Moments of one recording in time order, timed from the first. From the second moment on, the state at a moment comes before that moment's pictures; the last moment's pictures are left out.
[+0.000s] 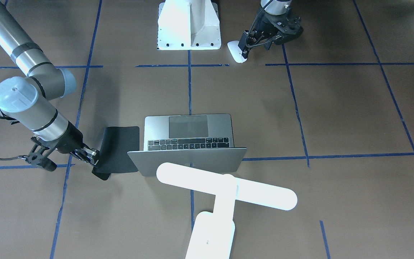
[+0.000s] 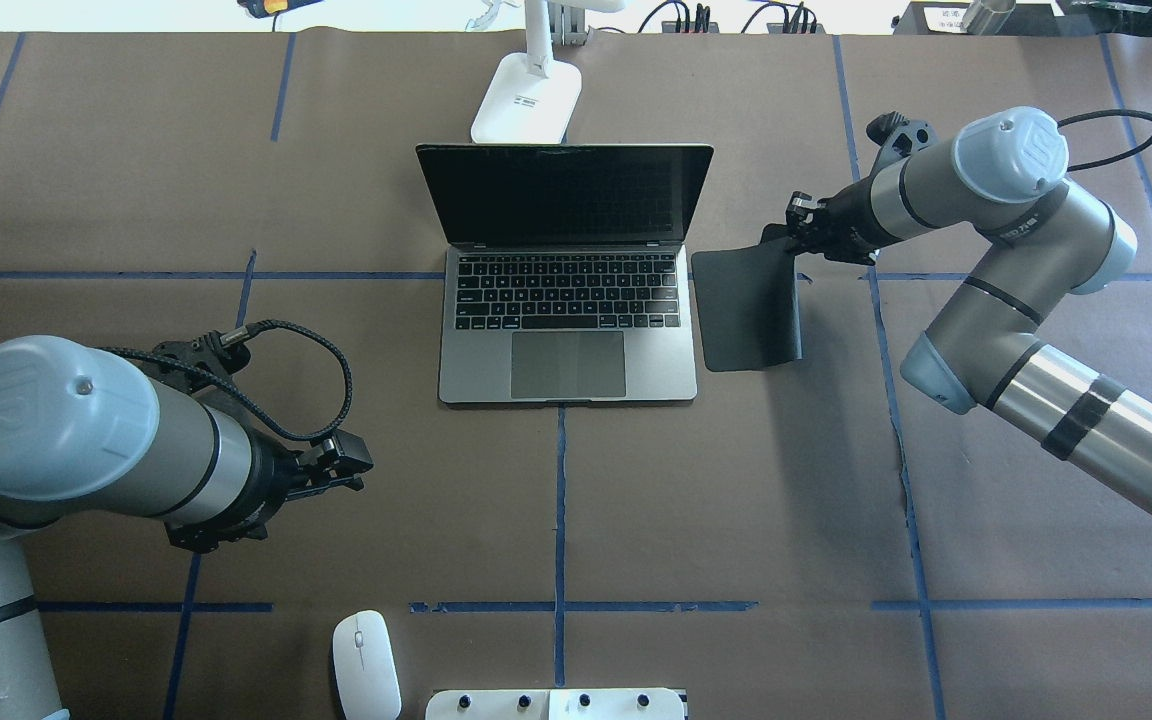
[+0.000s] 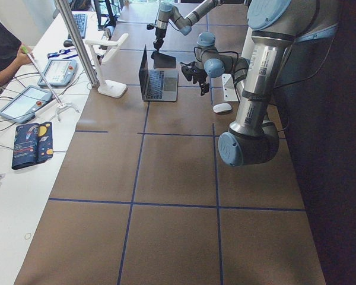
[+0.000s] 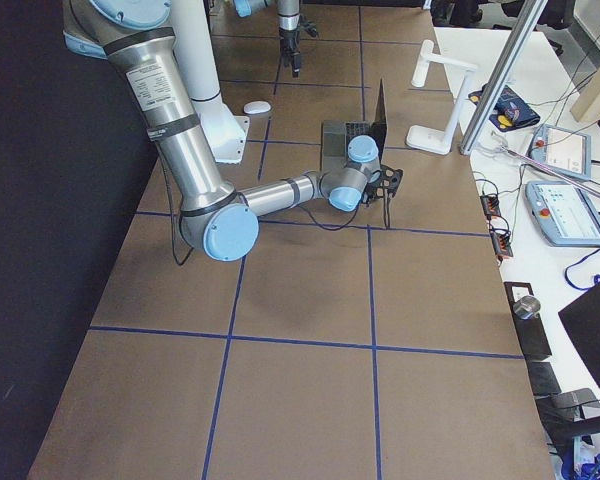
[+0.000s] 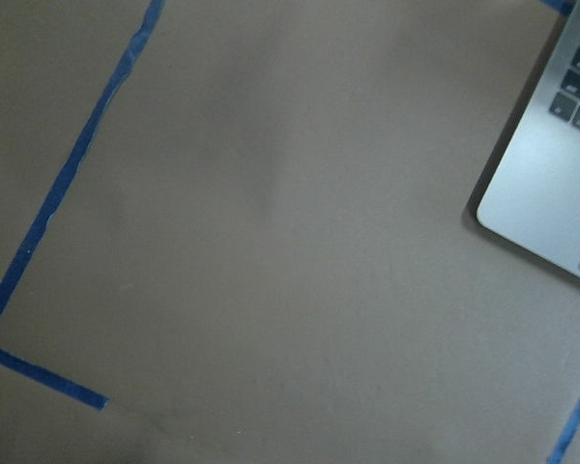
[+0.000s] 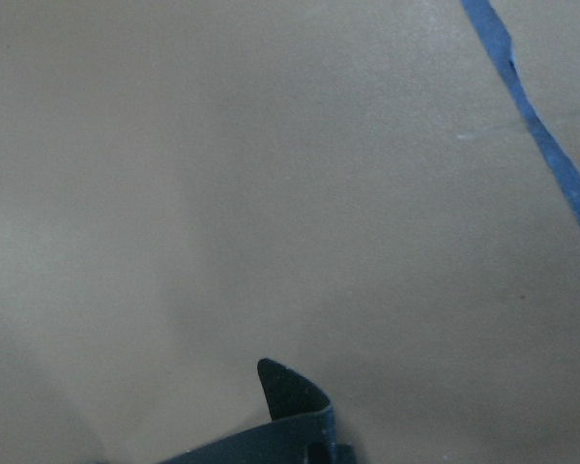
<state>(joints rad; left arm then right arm) -0.42 -1.84 -2.25 -1.45 -1.86 -1.77 0.85 -1.11 1.32 -0.75 2.04 1.52</state>
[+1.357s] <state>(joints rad) -0.17 -1.86 -2.12 -1.41 -1.82 -1.76 0.98 -1.17 1.37 -0.75 2.18 1.51</state>
